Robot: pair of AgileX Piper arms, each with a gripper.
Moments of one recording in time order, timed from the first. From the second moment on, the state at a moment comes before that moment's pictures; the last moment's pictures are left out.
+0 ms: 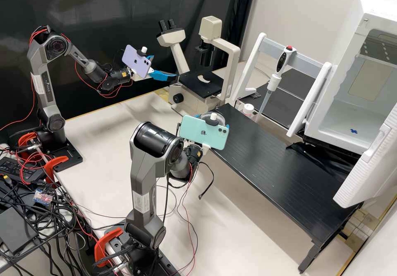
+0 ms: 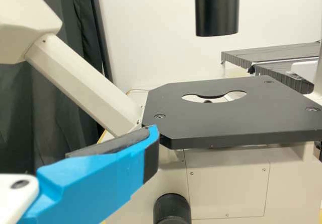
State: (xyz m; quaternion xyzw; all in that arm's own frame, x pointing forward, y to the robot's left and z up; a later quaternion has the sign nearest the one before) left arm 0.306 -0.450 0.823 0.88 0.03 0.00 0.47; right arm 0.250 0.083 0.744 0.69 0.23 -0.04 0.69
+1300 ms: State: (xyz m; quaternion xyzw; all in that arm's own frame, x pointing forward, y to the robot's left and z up) left arm 0.306 -0.450 0.823 0.88 0.03 0.00 0.47; right arm 0.246 0.044 0.844 0.72 0.08 0.03 0.69
